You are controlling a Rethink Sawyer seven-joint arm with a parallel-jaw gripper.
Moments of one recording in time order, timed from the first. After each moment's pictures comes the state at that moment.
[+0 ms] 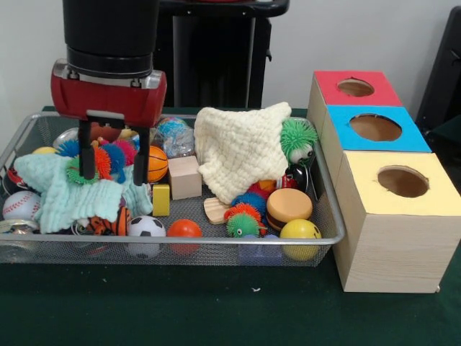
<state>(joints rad) -0.49 -0.60 0.21 1.23 -0.31 0.77 1.61</state>
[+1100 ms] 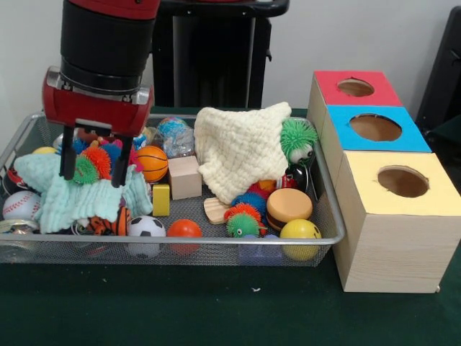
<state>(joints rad) -0.48 -0.58 0.21 1.21 -0.49 0.81 1.61</state>
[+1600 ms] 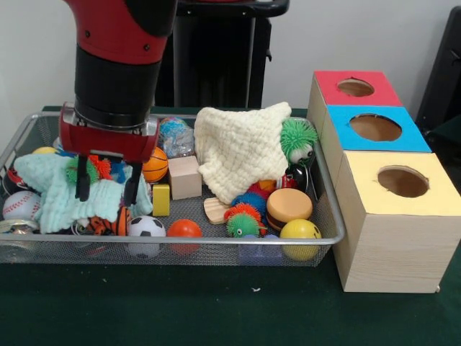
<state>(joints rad) -0.49 -0.51 0.22 1.20 -0.52 0.81 1.61</state>
